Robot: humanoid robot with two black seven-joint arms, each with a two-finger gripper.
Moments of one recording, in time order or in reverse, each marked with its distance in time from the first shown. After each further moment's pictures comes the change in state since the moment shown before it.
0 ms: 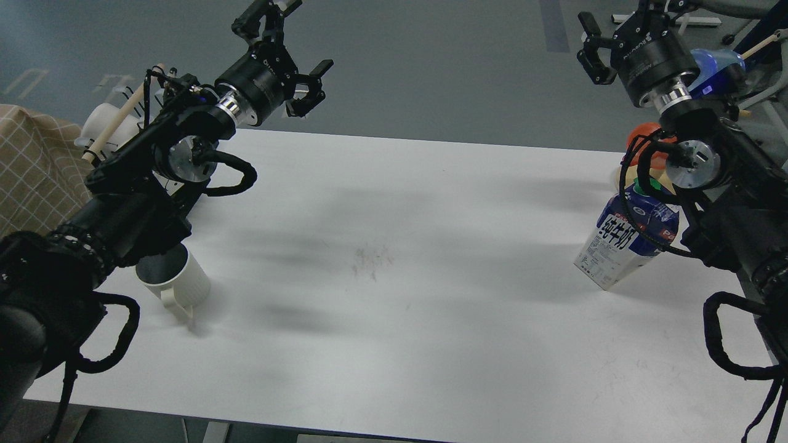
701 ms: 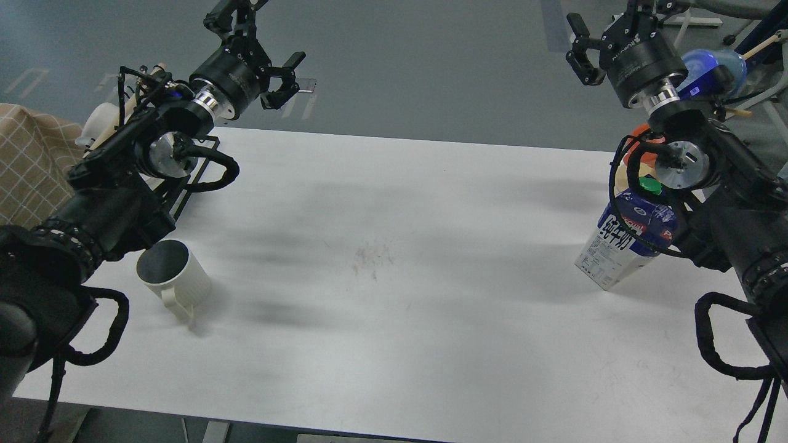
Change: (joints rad) left arm -0.032 0.023 -0.004 0.090 0.003 0.000 -0.029; right arm 0.005 0.023 0.007 0.006 0.000 0.000 0.002
